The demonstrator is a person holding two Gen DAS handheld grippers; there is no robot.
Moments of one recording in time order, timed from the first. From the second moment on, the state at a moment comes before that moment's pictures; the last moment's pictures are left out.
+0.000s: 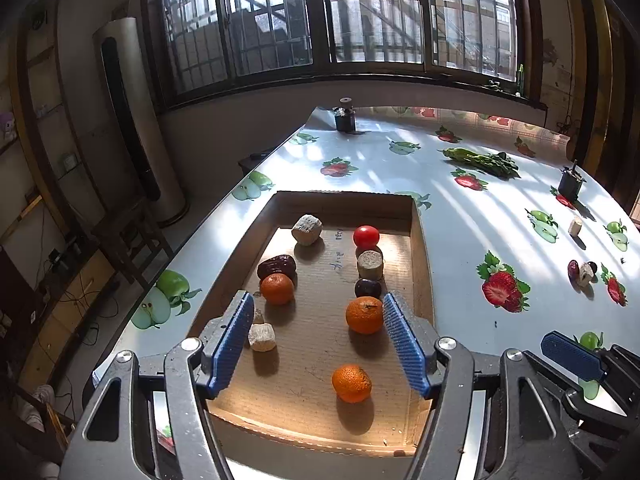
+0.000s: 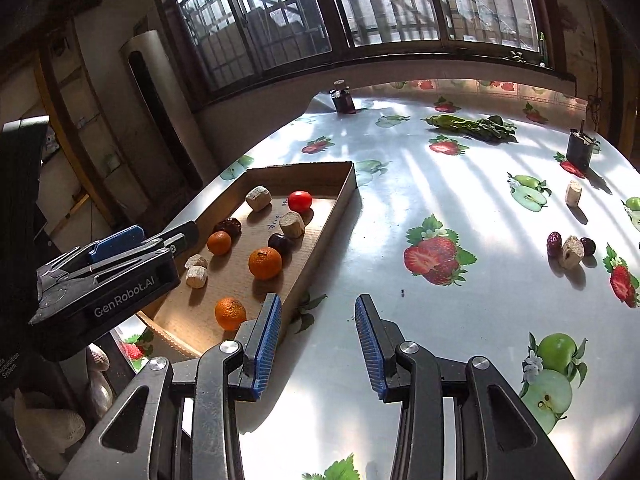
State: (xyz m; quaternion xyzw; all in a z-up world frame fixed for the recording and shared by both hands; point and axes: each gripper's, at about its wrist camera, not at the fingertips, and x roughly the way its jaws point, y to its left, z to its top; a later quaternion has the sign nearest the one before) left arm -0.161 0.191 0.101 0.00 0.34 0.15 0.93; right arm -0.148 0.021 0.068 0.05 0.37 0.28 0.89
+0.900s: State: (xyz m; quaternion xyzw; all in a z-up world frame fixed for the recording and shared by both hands) left arm -0.107 0.063 0.074 0.03 0.42 -0.03 0.90; right arm -0.096 -0.238 0.064 0.09 0.40 0.04 0.91
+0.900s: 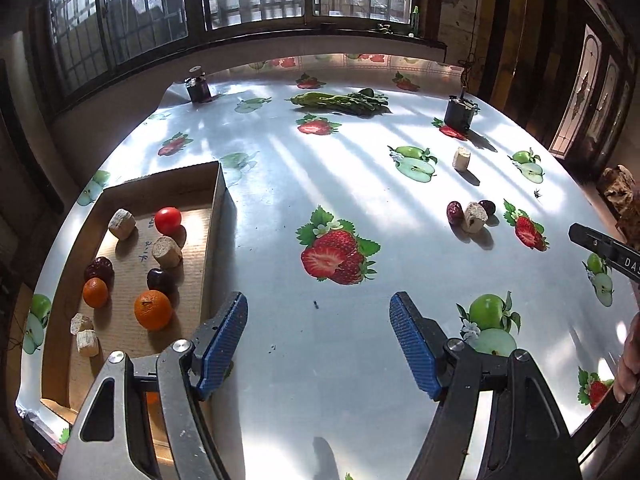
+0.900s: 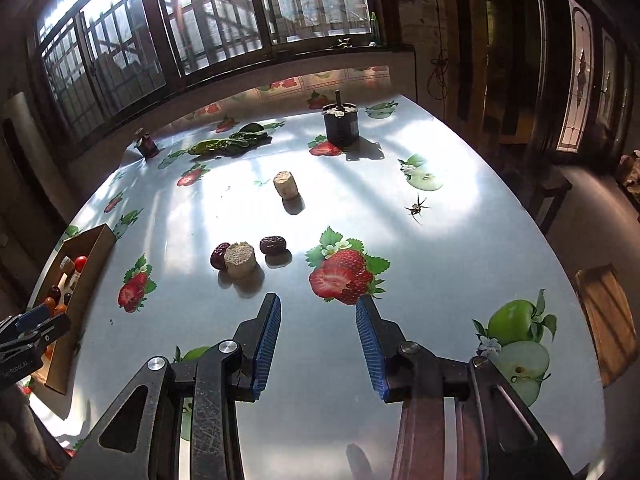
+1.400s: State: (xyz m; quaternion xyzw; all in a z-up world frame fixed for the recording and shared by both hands) left arm -0.093 0.058 0.061 0.02 0.44 -0.04 0.90; right arm 0.023 -0.206 0.015 0.14 0.46 0.07 0.87
